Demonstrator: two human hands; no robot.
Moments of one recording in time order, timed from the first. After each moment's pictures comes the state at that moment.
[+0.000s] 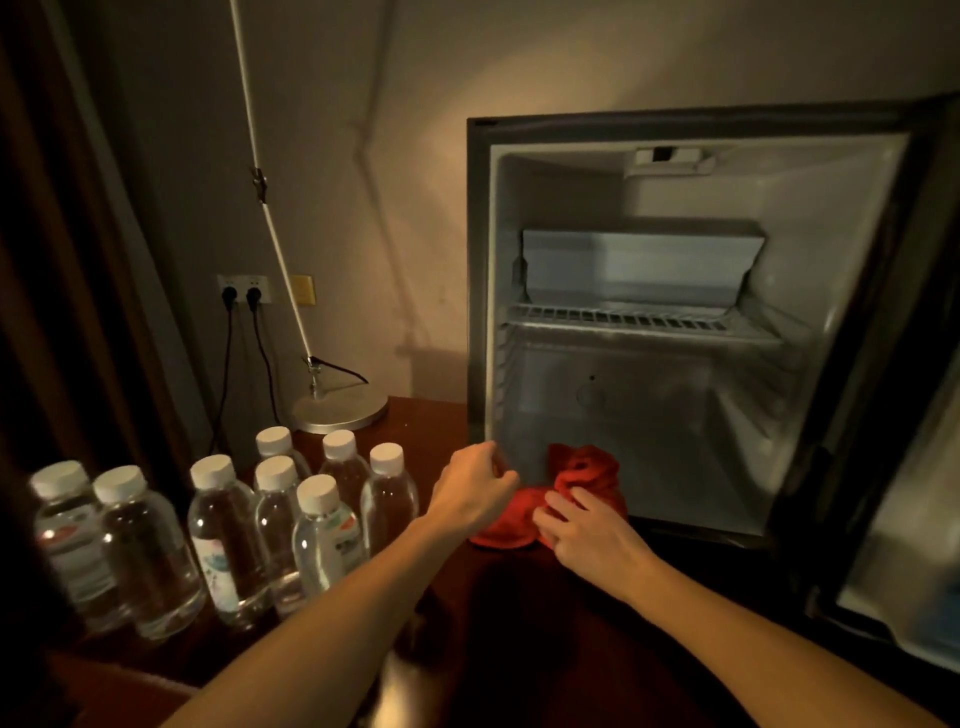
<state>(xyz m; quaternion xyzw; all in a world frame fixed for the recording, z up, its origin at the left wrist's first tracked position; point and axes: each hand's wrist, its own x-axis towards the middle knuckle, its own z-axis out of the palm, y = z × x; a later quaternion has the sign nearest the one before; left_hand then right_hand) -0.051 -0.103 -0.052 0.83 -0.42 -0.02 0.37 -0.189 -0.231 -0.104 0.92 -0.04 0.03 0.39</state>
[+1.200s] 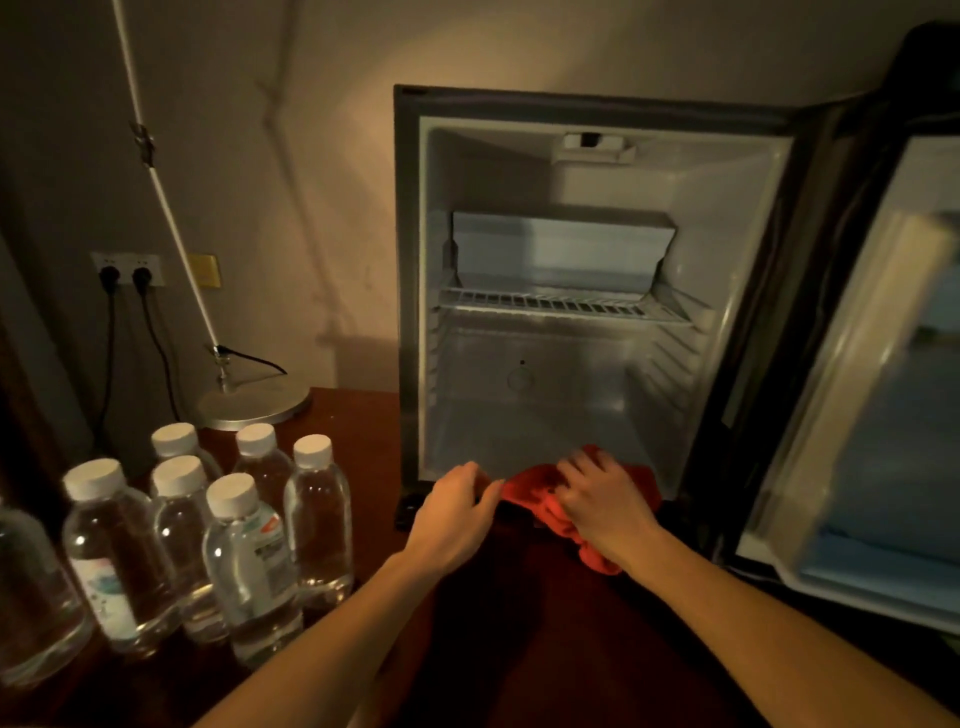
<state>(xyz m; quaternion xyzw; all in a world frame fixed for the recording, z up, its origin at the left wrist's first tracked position) -0.086 -0.127 -0.100 0.77 -0.49 -0.04 0.39 -0.244 -0.266 -0.092 0.93 -0.18 0.18 0.27</state>
